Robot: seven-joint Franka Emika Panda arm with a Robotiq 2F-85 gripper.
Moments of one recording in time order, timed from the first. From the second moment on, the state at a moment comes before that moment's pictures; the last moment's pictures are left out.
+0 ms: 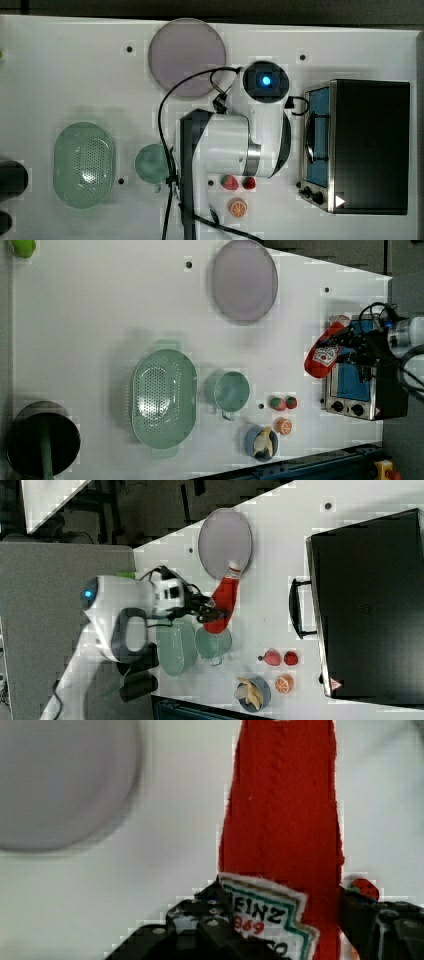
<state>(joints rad) -0.41 0.14 0.32 -2.12 -0.02 0.53 -0.20</state>
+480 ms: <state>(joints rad) -0.39 0.25 0.31 -2.27 -0.02 0.81 -0.21</state>
